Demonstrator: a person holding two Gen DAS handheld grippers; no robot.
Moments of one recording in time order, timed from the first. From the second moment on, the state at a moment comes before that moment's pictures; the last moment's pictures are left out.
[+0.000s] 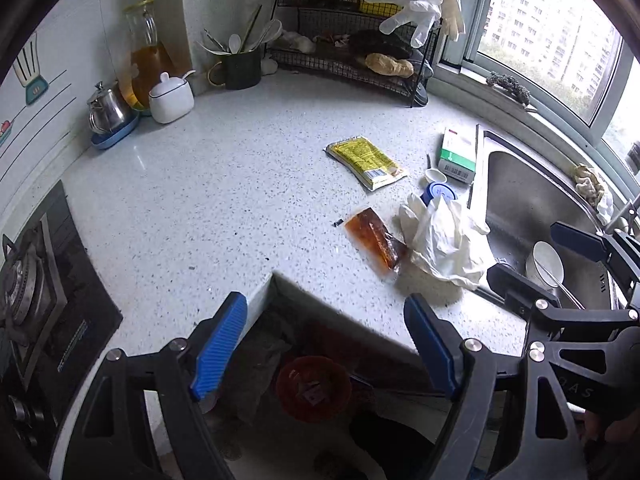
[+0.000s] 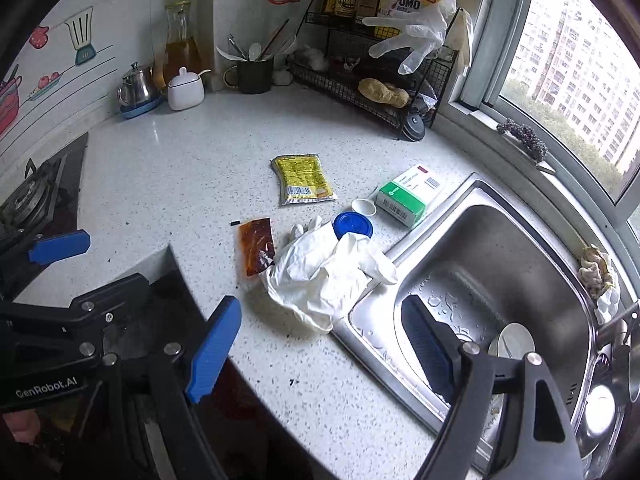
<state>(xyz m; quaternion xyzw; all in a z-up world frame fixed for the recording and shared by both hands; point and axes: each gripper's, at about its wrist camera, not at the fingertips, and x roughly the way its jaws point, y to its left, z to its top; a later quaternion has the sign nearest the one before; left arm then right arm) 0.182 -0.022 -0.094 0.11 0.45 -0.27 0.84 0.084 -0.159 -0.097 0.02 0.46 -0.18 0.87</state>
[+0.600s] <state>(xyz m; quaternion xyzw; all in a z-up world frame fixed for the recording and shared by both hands) 0.255 -0.054 -0.150 0.11 0.52 -0.22 0.82 0.154 -0.195 -0.158 0.05 0.55 -0.08 0.83</state>
